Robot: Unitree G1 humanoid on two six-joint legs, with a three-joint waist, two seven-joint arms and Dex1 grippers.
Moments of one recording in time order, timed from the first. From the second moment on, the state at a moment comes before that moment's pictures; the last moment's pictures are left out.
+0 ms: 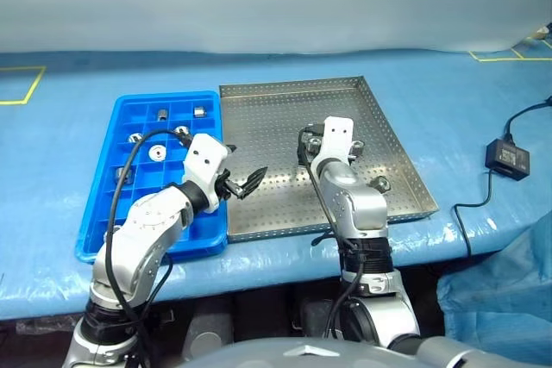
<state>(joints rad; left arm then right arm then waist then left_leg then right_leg) -0.14 0.36 -0.10 -0.62 -0.30 0.82 -0.39 -0.49 0.16 -0.08 0.06 0.06 0.78 -0.27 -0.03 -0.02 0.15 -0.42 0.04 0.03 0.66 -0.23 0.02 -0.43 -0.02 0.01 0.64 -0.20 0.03</state>
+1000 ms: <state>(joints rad) -0.10 0.37 -0.08 -0.63 -0.29 0.80 -0.34 -0.66 0.13 -0.16 0.34 0.15 0.63 -0.25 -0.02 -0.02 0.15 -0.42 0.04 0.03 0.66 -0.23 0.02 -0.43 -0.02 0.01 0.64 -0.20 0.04</state>
